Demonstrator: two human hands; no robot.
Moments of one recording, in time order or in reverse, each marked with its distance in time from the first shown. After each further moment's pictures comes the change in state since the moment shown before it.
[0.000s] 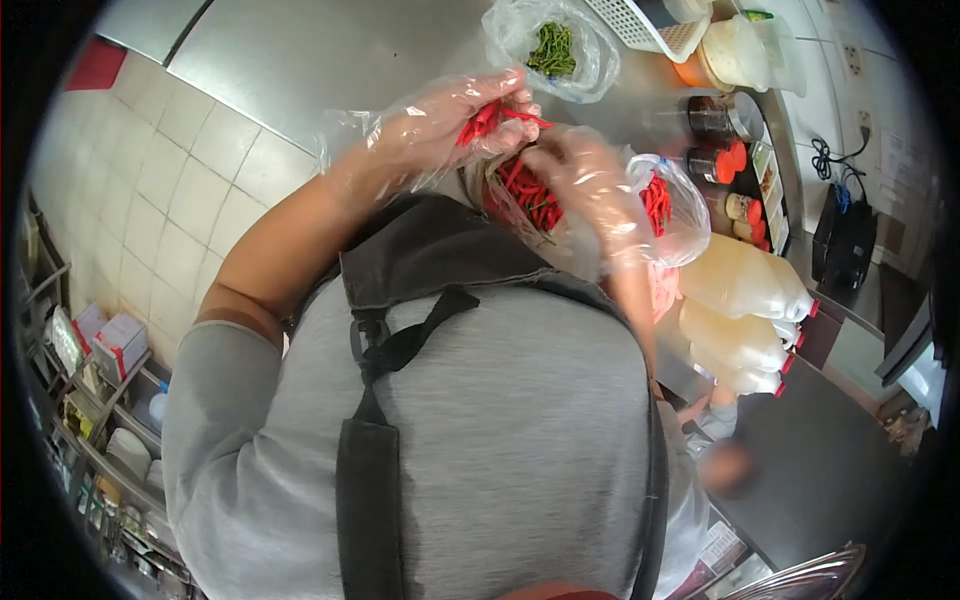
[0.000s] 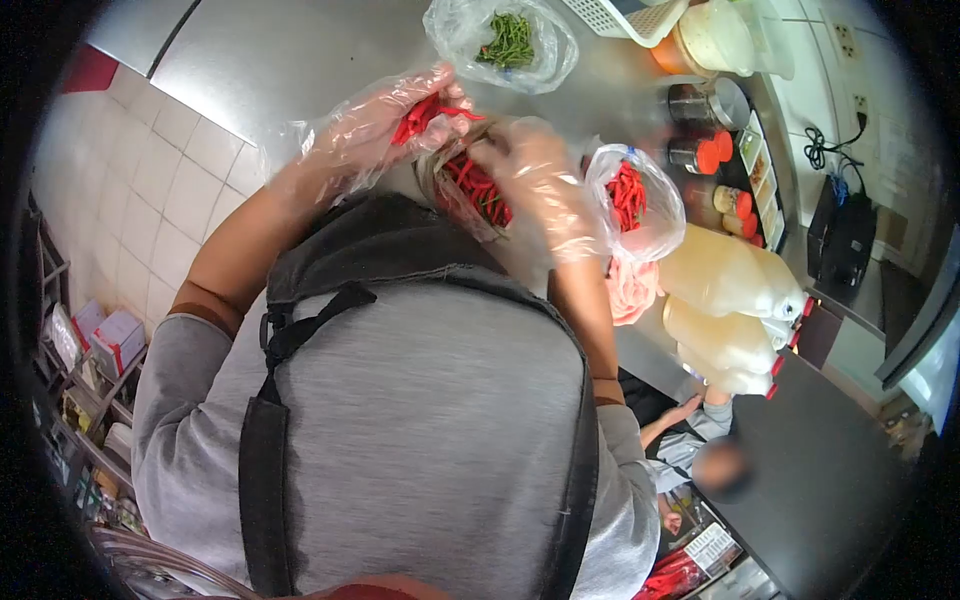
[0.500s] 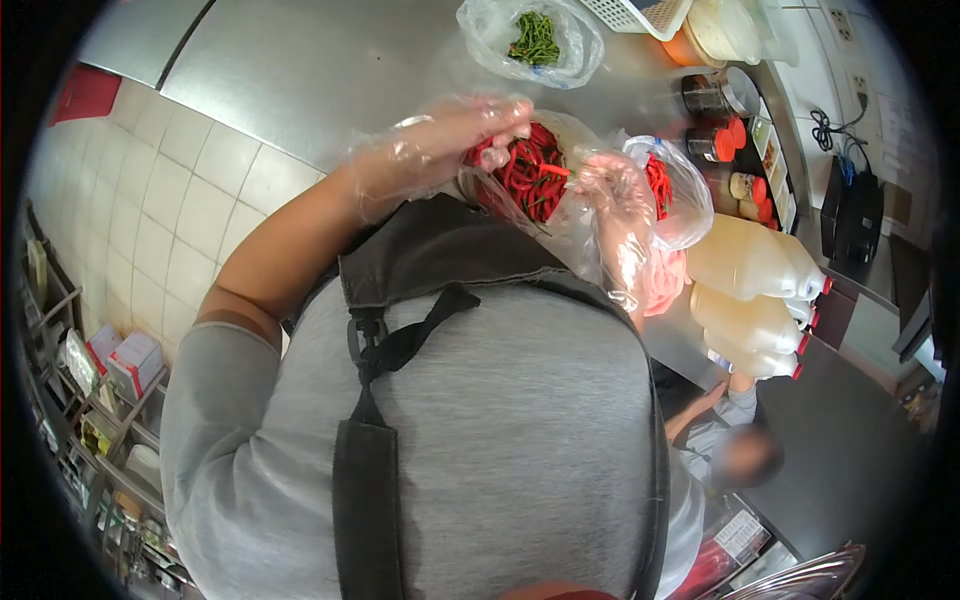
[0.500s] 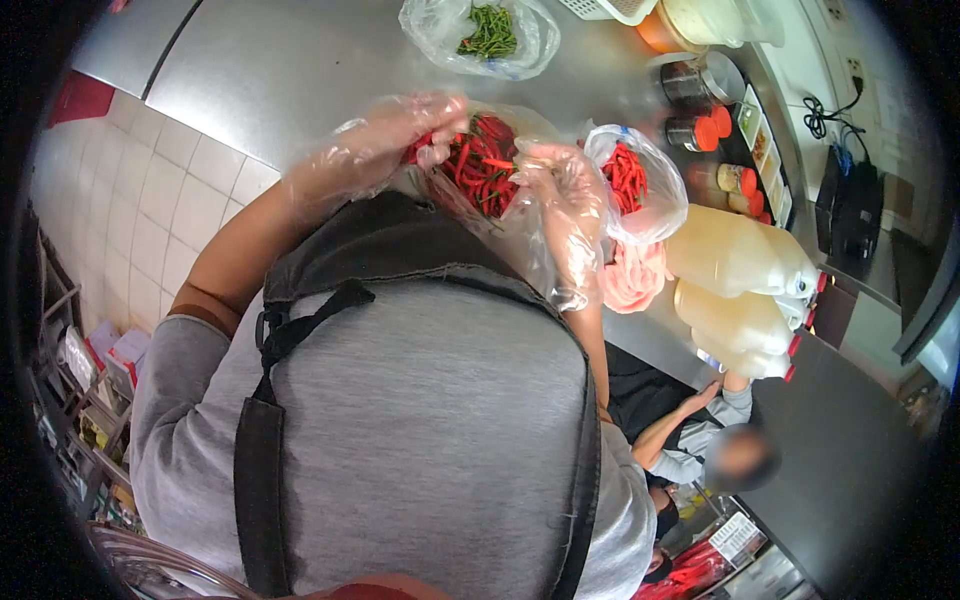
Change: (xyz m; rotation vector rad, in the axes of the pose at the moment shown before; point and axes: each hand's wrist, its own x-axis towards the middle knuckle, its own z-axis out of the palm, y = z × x) left_hand -0.003 -0.020 0.021 0.397 0.055 -0.076; right_hand -0.075 0.012 0.017 1.018 0.433 0.268
